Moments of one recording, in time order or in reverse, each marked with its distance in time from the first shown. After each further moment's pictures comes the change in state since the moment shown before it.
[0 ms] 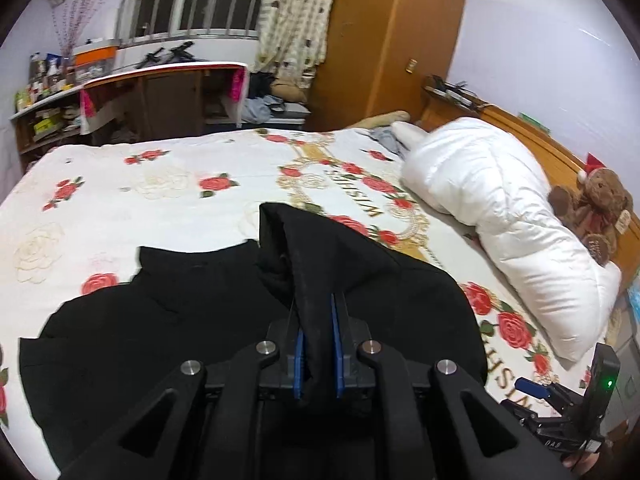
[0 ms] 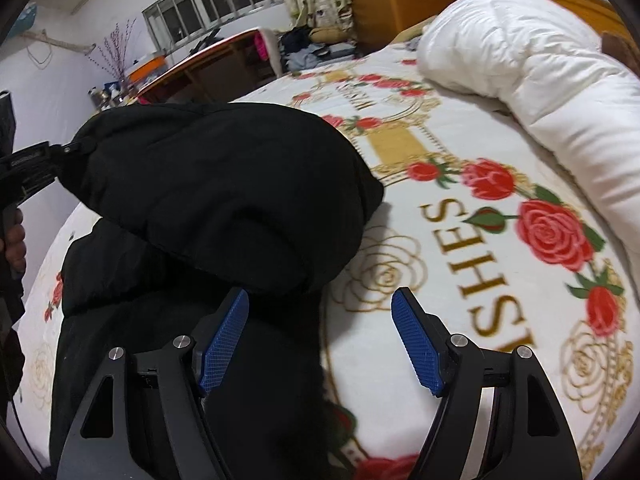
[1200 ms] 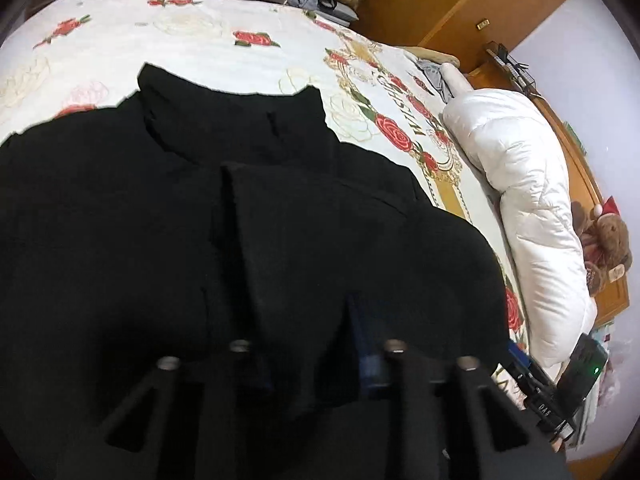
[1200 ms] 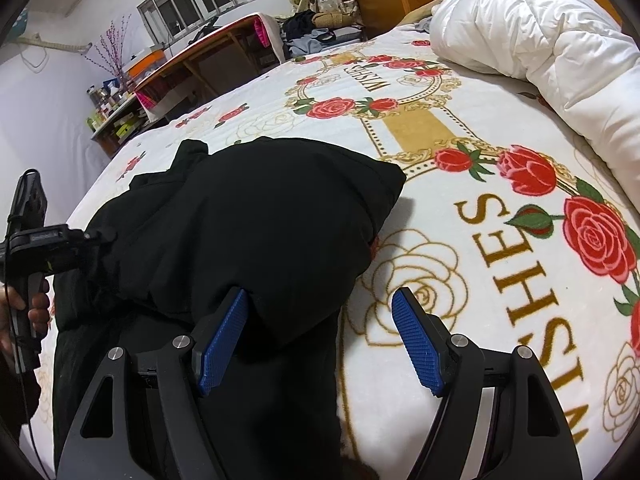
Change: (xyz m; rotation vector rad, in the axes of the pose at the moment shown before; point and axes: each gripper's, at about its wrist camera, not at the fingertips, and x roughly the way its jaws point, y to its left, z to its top) left arm 0.093 0.076 -0.071 -0.308 0.362 -0.126; right arm 0.054 -0.001 0.014 0.020 0.036 0.027
